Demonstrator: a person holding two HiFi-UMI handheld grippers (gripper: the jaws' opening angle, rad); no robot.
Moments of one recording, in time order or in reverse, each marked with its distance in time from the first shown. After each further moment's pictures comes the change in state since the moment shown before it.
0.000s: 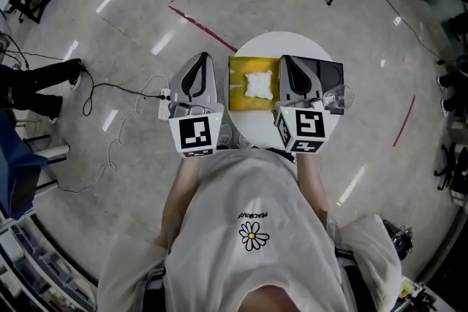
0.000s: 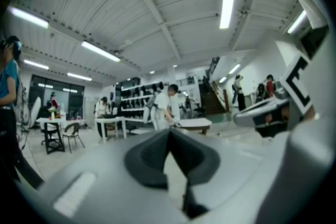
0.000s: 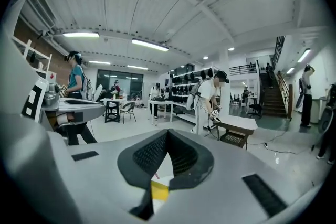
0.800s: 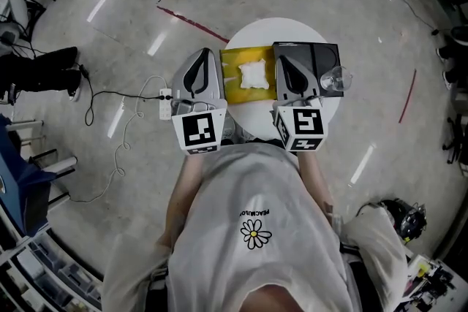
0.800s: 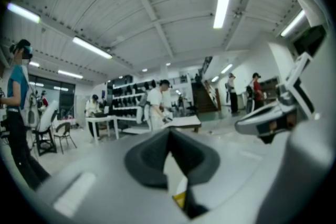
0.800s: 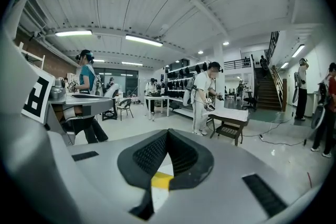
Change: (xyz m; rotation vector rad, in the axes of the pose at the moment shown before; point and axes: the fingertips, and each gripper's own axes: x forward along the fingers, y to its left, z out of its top) left arm 0.013 -0.034 -0.005 0.018 0.017 -0.089; right arm -0.020 -0.011 -0.033 0.045 0.056 -0.041
